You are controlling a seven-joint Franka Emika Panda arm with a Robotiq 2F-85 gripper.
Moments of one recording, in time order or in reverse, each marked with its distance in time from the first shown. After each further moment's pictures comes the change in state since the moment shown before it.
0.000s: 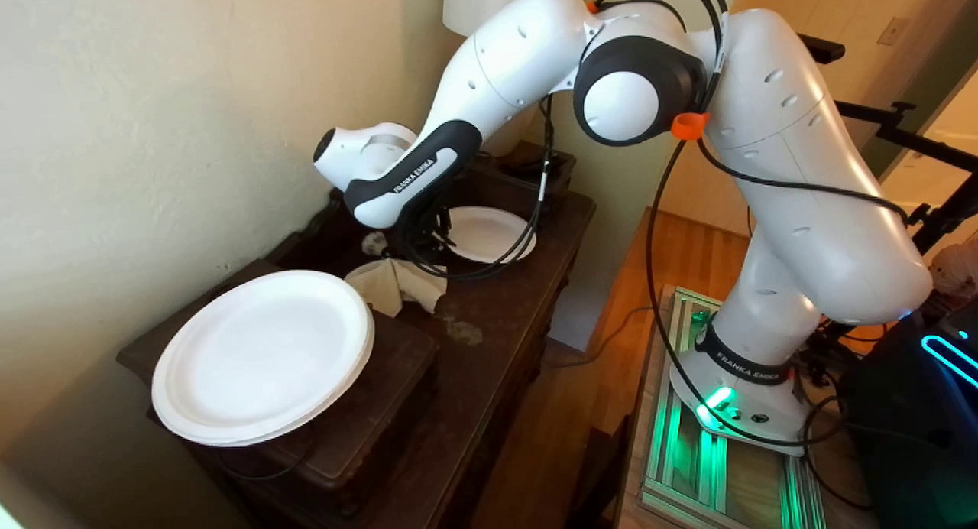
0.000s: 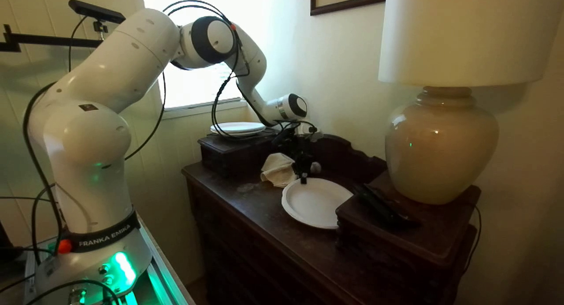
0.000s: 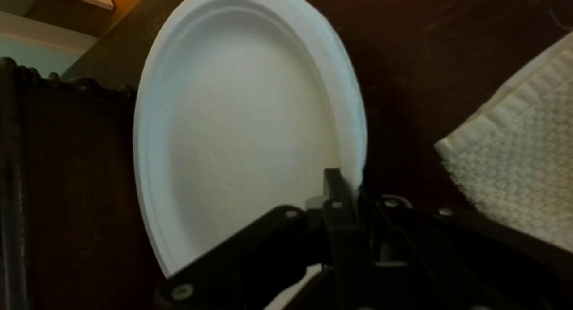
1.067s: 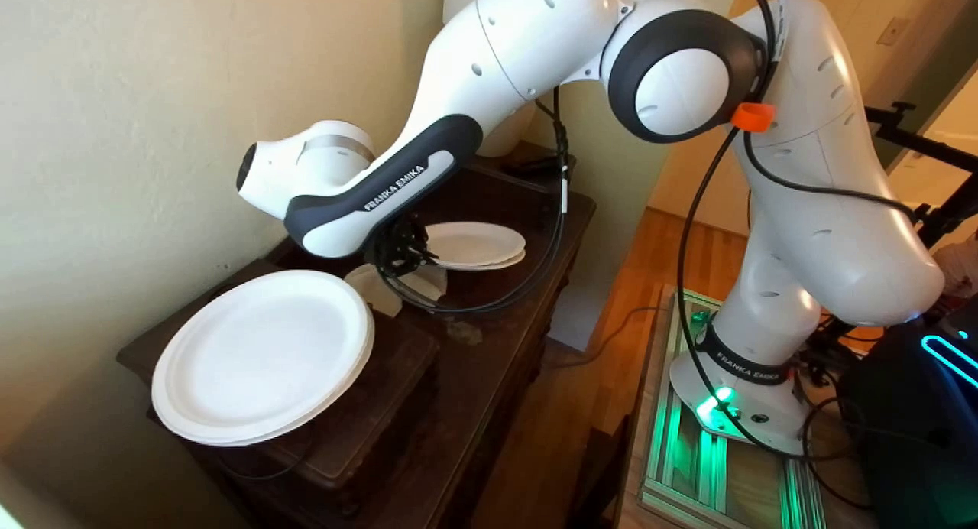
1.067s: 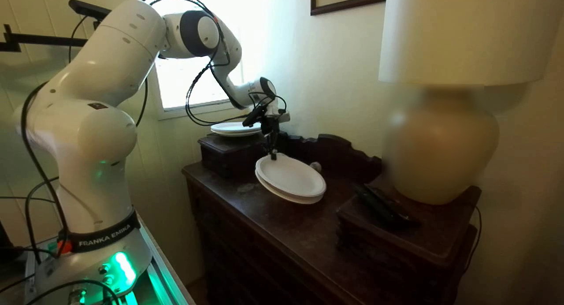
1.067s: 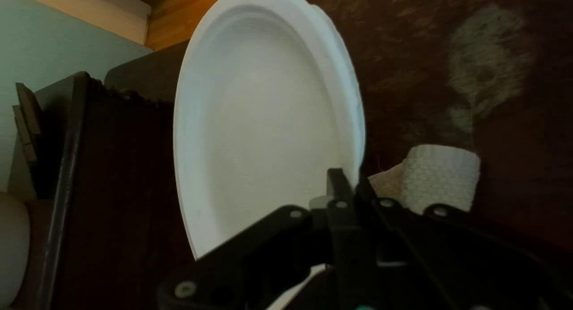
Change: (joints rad) arm 0.141 -0.081 0.134 0.026 -0.065 -0.255 -0.037
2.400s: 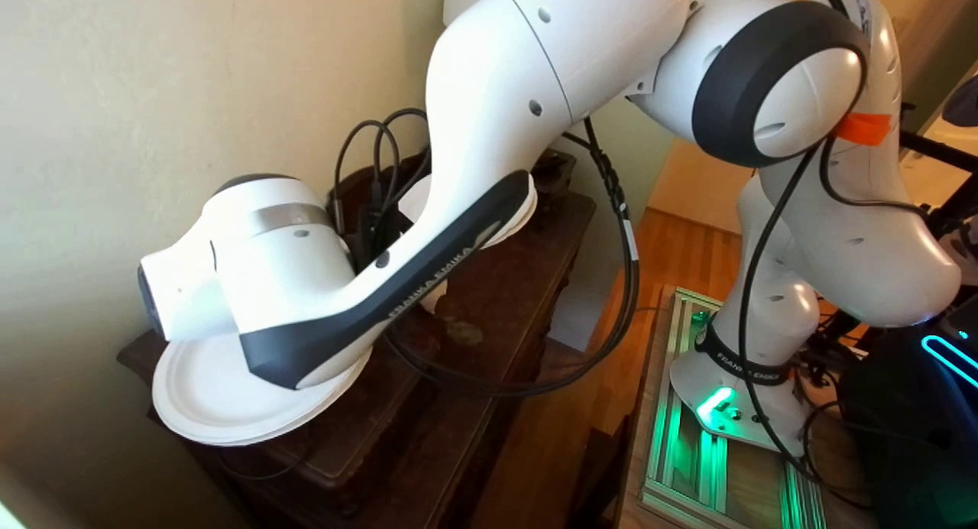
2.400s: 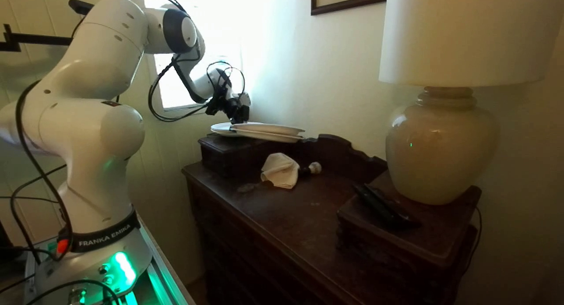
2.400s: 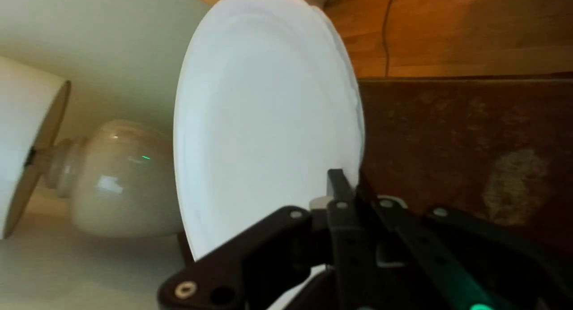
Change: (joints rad) arm 0.250 -0.048 0.105 0.007 -0.276 -0.408 0.047
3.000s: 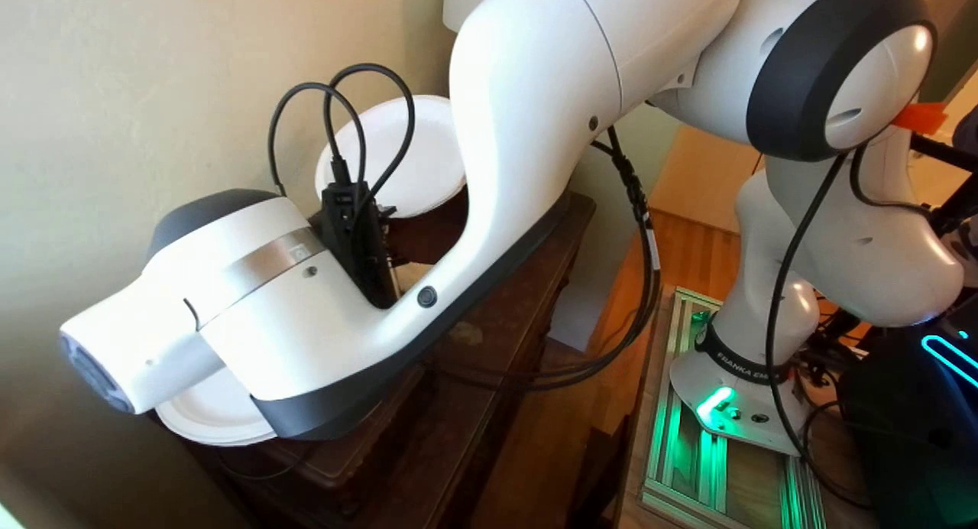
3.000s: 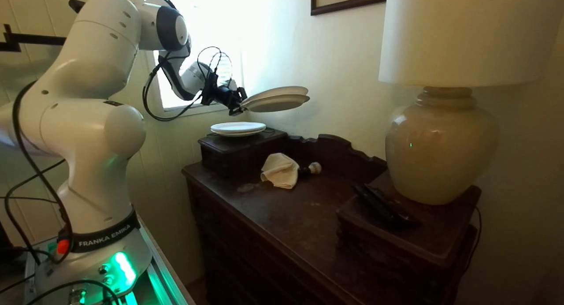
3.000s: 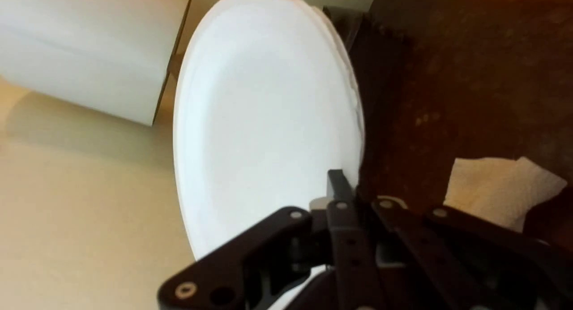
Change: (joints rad) arm 0.044 -0.037 0.092 -0.001 -0.346 -0.001 -0.109
